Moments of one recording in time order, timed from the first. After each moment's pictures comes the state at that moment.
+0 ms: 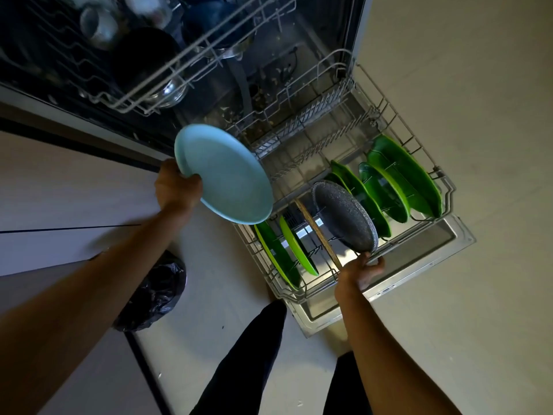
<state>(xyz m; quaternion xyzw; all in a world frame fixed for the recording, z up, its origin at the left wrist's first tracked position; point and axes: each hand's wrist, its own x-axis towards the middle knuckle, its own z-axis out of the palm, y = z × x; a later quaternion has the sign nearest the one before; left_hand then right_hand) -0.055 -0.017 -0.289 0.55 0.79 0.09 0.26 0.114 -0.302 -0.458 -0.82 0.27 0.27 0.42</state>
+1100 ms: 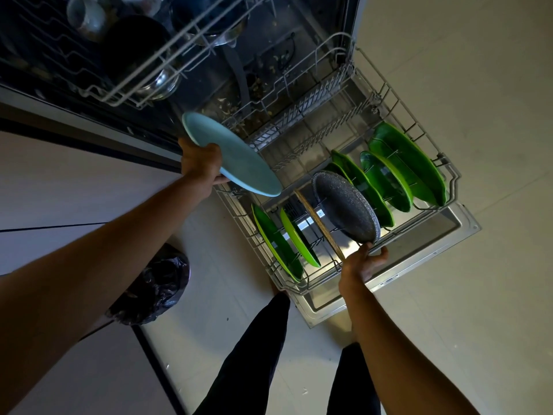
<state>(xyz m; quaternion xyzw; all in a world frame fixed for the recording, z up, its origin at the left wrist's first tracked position) 0.001 -0.002 -0.302 0.41 0.77 0.16 0.46 0.117 -0.309 -0.466 -0.82 0.27 0.28 0.43</state>
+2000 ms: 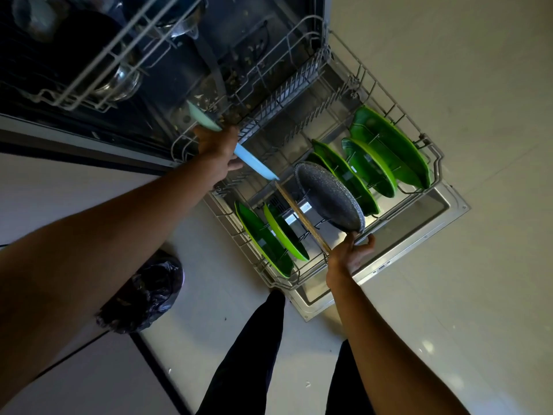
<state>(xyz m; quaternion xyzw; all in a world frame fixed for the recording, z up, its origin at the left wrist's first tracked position) 0.073 -0.006 -0.342 0.39 0.77 0.10 0.50 0.117 -0.307 -0.462 -0.79 0.27 0.31 0.45</state>
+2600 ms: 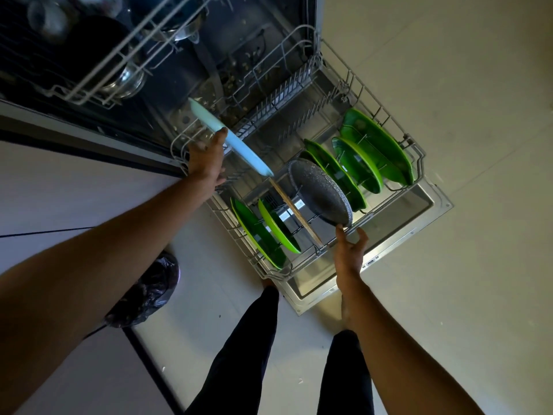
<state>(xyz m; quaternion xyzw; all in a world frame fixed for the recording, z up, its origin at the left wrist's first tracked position) 0.035 -0.039 -0.327 0.45 0.75 0.10 0.48 0.149 -0.343 -0.423 -0.80 0.17 0.42 0.40</state>
